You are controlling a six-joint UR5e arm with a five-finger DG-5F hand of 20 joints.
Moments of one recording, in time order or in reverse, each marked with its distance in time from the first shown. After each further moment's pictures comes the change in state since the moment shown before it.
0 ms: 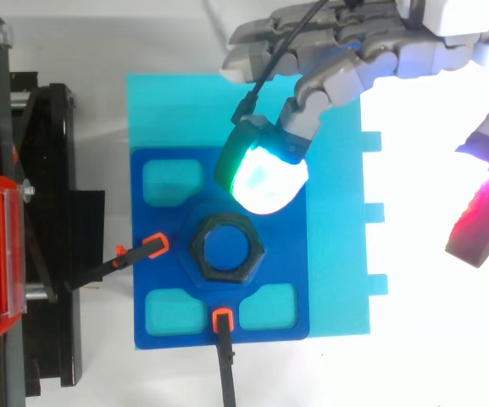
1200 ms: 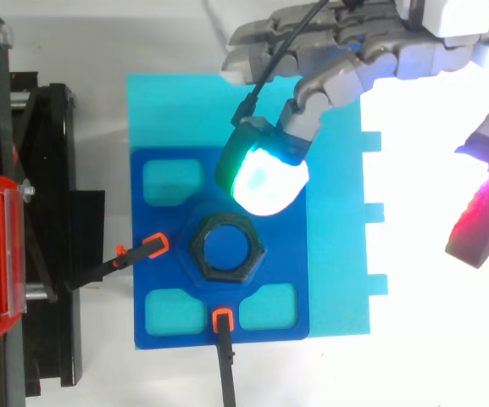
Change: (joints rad) arm 0.000 0.000 0.000 0.000 0.000 0.000
